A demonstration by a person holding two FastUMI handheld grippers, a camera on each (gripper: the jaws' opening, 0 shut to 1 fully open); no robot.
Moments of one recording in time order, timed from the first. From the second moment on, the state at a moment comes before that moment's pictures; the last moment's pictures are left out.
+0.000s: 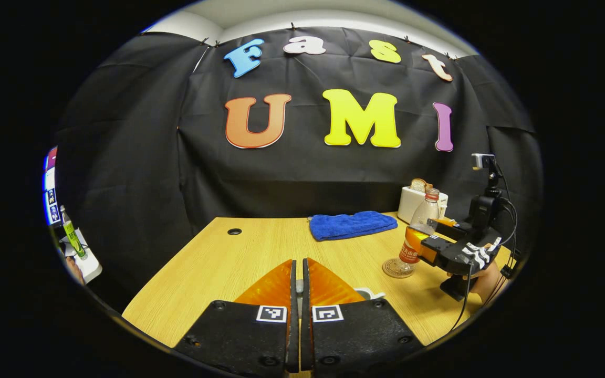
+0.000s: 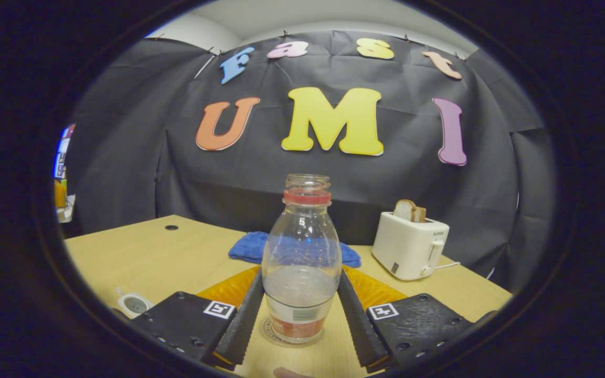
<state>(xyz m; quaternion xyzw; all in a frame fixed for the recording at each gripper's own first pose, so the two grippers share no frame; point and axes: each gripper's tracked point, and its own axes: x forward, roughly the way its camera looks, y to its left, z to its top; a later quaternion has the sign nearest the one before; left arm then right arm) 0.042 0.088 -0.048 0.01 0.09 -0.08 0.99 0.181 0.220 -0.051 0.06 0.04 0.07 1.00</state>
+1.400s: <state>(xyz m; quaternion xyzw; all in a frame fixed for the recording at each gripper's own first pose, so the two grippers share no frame) 0.041 0.080 -0.043 0.02 0.08 -0.08 0.99 0.174 0.210 -0.046 0.07 0.04 0.07 0.99</state>
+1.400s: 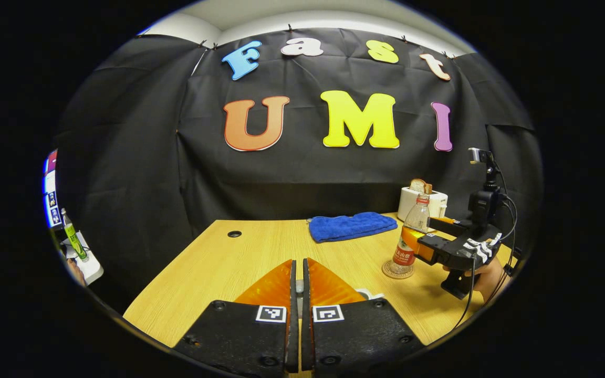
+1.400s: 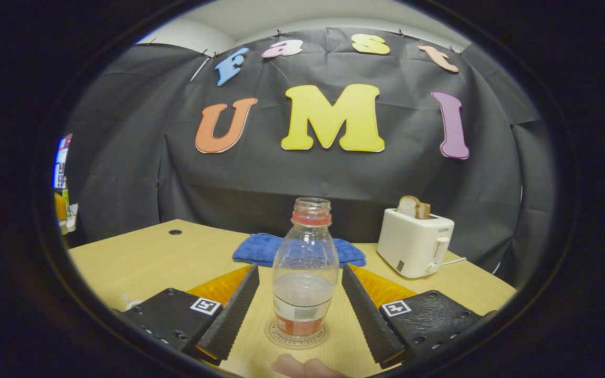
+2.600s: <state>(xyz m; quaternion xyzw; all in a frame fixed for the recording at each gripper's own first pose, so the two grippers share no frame) 0.088 -0.011 -0.140 0.03 0.17 -0.15 0.97 0.079 0.107 -0.039 0.06 -0.02 0.05 1.00</state>
